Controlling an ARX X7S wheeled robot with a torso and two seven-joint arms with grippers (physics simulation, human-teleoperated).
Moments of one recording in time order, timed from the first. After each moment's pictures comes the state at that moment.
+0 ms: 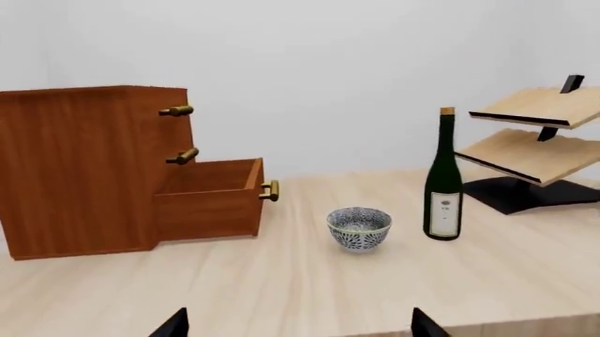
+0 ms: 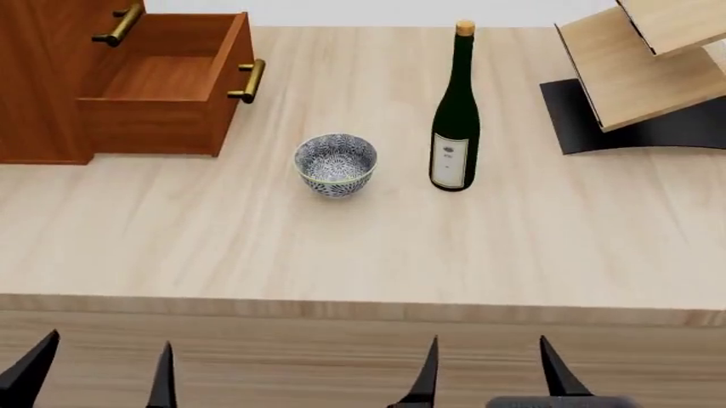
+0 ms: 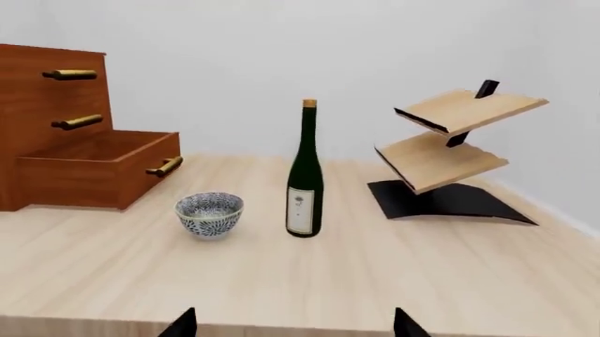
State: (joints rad) left arm 0.01 -0.20 0.18 0.37 -0.14 -0.21 -0.17; right arm 0.04 0.20 -0.15 -0.44 0.16 0.40 0.21
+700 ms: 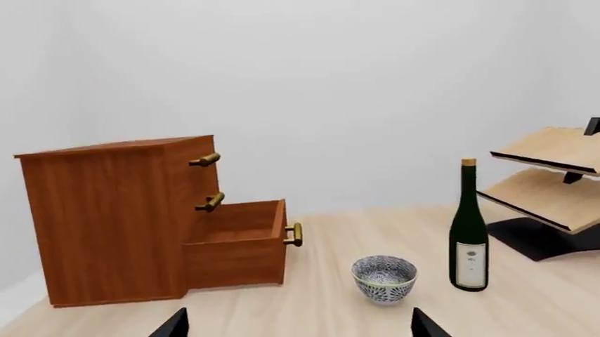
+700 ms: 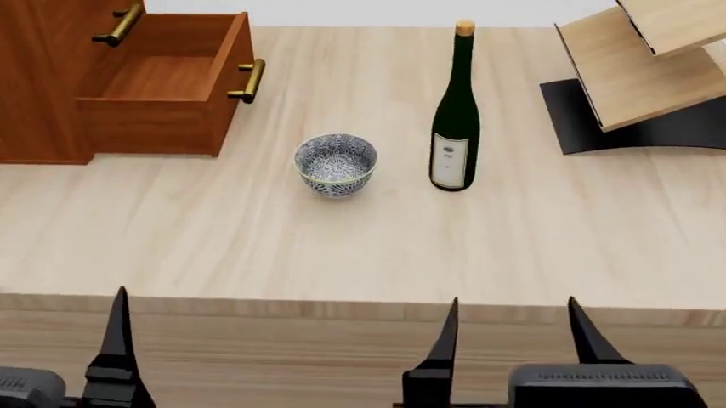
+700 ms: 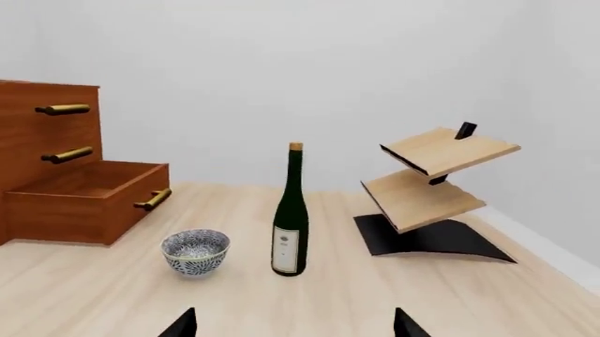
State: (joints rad) left arm -0.06 -0.27 0.13 0.64 -0.20 -0.47 -0.23; right arm 0.10 0.25 -0.11 -0.60 0.21 0.55 0.24
